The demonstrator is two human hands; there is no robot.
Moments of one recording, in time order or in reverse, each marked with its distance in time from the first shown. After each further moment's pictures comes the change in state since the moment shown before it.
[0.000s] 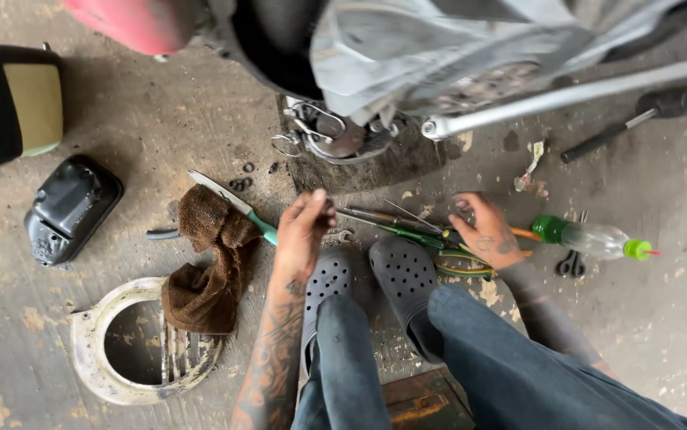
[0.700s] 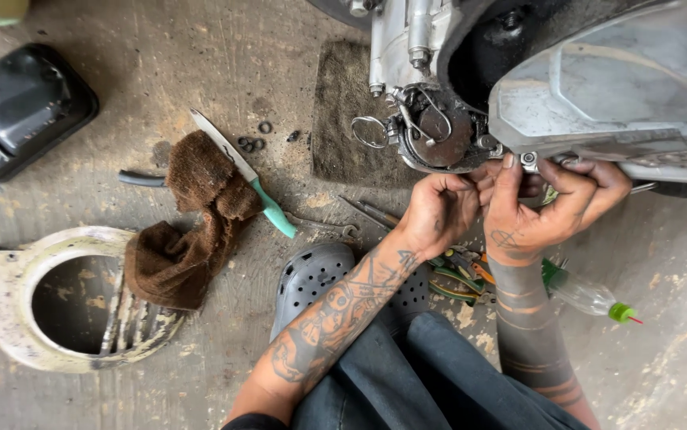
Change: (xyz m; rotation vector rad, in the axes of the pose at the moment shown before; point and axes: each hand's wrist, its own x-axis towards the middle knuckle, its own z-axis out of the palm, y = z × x) left_hand 0.064 -0.059 0.118 -1.051 -0.794 -0.155; right_hand 0.091 -0.212 0.001 -0.268 0.743 -0.561
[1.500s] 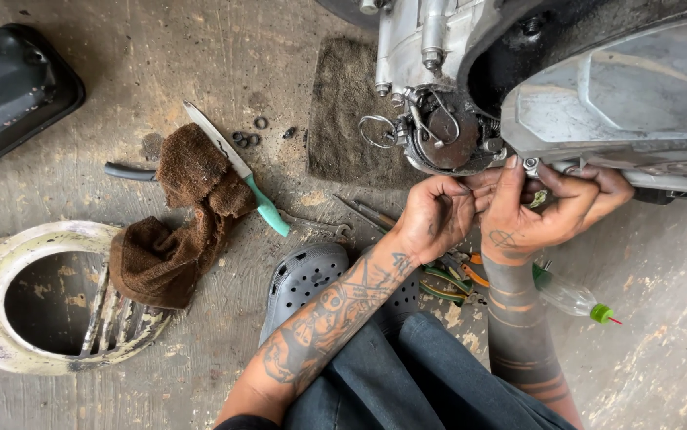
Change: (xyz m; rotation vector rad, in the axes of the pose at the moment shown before) left_hand -0.006 0.003 0.005 -0.062 -0.102 -0.041; right_hand -0.005 0.006 0.009 0.010 0.038 -0.006
